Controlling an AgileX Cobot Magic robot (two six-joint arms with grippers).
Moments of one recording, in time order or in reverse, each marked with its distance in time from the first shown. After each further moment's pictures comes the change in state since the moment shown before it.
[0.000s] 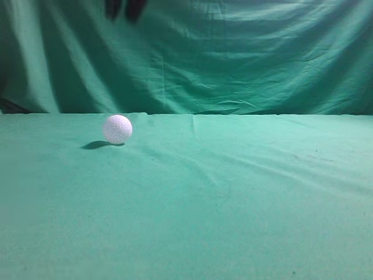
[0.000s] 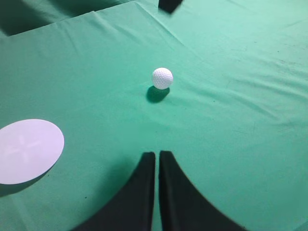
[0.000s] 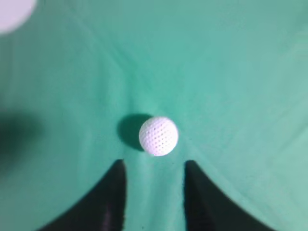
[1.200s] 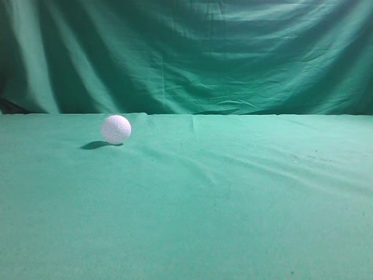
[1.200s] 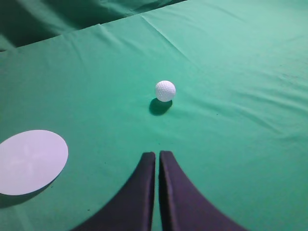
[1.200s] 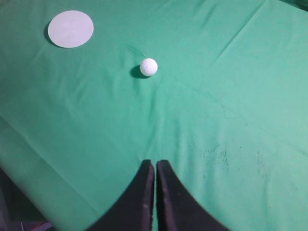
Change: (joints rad) left arm 0.000 0.000 0.000 -0.008 -0.042 0.000; right arm 0.000 -1.289 0.947 -0.033 -0.043 0.133
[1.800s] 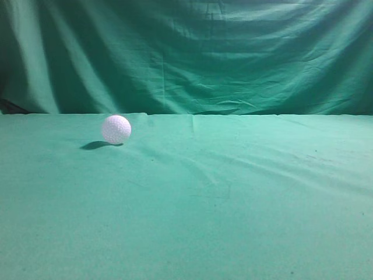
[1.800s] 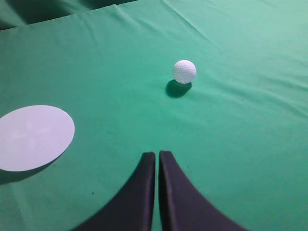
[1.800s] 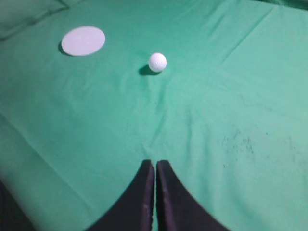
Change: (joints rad) left arm 0.000 0.000 0.192 0.000 -0.200 0.000; right arm 0.000 -0.555 0.736 0.045 -0.431 0.000
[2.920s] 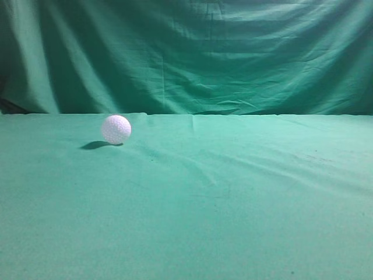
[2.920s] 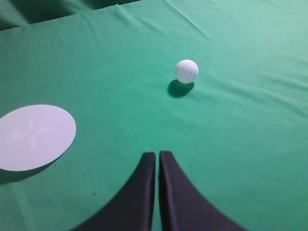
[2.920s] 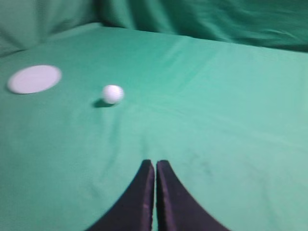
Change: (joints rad) left arm 0.000 0.000 0.025 0.000 -0.036 0.000; right arm -0.198 -0.068 0.296 -0.039 -0.397 0.000
